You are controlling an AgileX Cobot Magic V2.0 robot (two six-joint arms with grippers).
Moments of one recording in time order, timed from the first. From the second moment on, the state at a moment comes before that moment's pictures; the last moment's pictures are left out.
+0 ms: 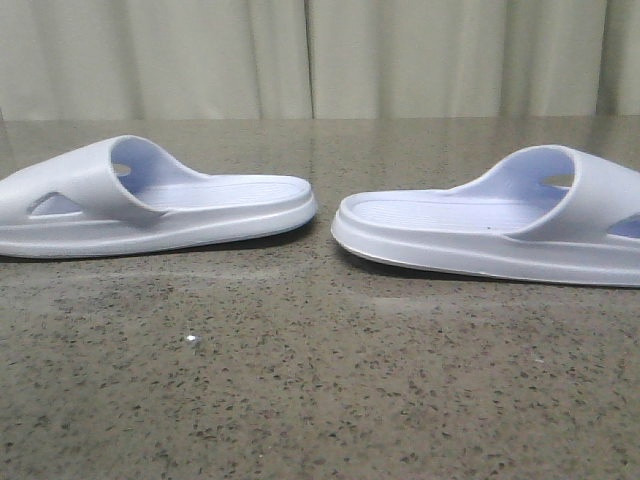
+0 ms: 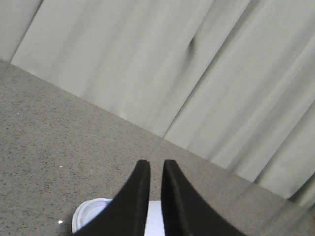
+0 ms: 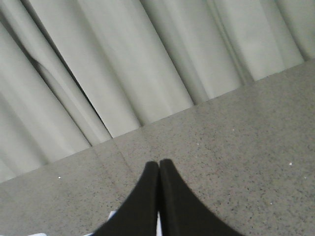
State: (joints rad) left arm -0.11 0.21 -0.36 -0.57 0.24 -0.02; right arm -0.03 0.07 -0.33 0.24 0.30 0.16
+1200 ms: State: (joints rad) left arm -0.11 0.68 -0.53 -0.65 0.33 -0.02; right arm -0.03 0.40 -0.54 0.35 0.45 0.16
